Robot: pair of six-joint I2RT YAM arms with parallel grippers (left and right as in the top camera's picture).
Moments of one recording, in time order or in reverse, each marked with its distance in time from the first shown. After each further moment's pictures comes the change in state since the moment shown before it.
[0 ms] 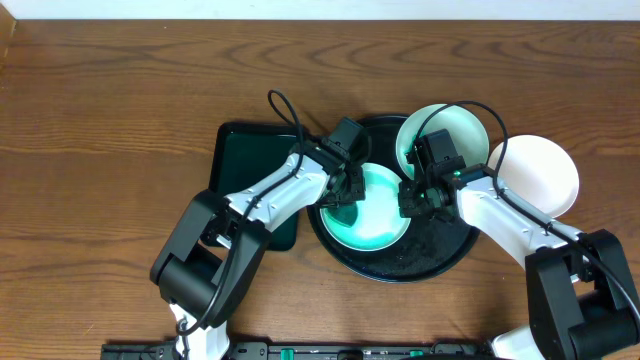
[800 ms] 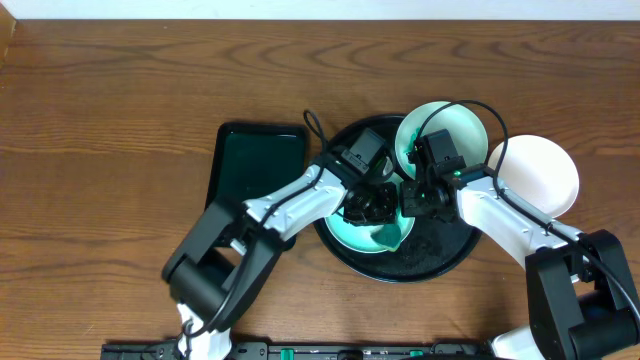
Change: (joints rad) left arm -0.086 0.008 -0.005 0.108 0.354 -0.048; right arm 0.000 0.000 0.000 0.000 0.031 -0.003
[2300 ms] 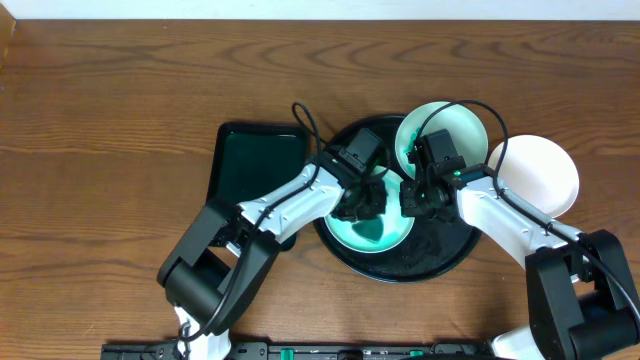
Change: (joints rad) left arm 0.002 -0.013 -0.002 -0.055 -0.198 0.012; right arm 0.000 0.000 0.000 0.000 -0.002 0.000
